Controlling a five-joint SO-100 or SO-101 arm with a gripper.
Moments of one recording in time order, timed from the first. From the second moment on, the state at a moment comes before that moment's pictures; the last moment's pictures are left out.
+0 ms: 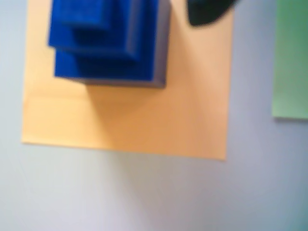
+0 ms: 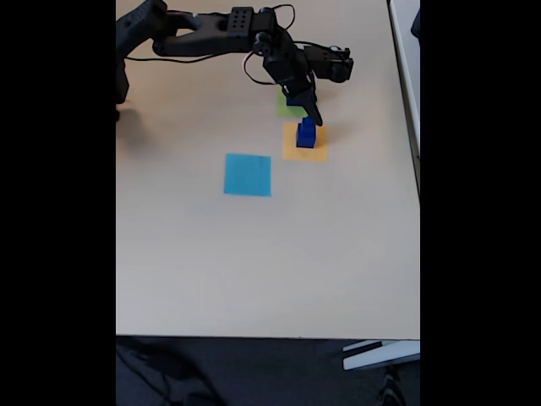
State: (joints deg) arm 8.9 47.3 32.3 65.7 74.3
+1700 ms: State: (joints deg) arm 10.0 47.3 34.3 66.0 73.0
